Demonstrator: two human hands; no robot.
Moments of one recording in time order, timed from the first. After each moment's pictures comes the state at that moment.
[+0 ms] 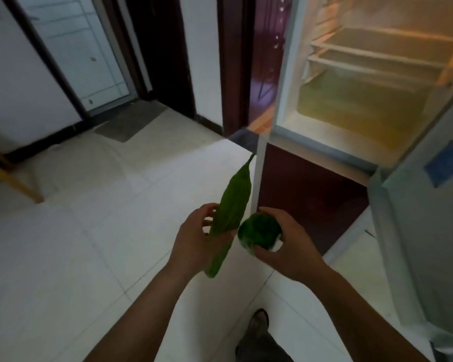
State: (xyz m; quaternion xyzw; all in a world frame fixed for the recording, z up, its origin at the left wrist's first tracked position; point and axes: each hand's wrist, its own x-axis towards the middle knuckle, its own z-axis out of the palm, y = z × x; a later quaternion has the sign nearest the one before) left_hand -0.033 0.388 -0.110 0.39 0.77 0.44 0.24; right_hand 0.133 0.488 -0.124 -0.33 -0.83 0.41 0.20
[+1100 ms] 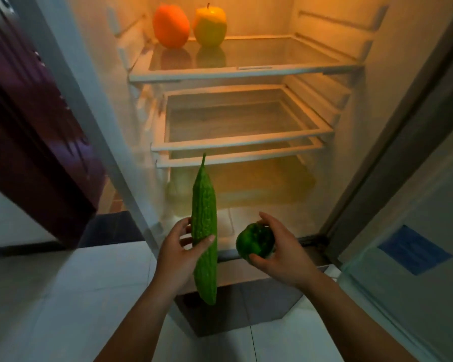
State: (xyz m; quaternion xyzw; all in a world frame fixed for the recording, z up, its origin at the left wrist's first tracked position) left_hand -0.142 0.955 -0.105 0.55 0.54 0.39 0.50; right_hand 0.069 0.909 -0.117 -0.66 -0.62 0.28 0.31
